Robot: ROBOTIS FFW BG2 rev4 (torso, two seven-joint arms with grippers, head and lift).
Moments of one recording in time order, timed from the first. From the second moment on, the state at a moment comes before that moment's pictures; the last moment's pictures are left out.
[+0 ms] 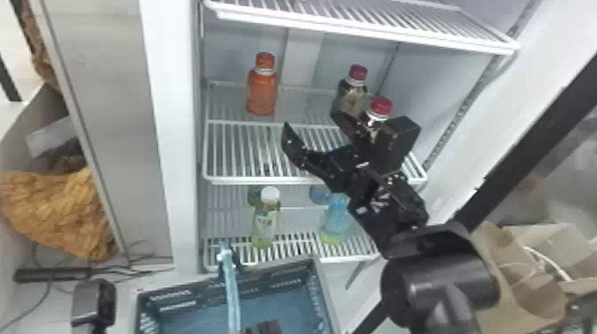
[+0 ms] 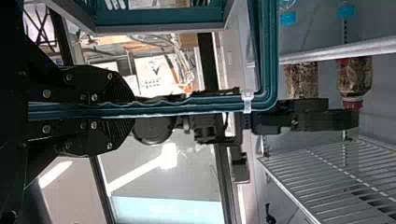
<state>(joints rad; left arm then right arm) 0.35 0.22 -0.06 -1.94 1.35 1.18 -0.59 0.04 -0.13 0.03 -1.91 -0.10 0.23 0.29</state>
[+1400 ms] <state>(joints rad) 0.32 0.23 -0.09 -1.93 1.35 1.18 -0.59 -0.39 -0.14 0.27 -1.29 -0.21 -0.02 0.13</state>
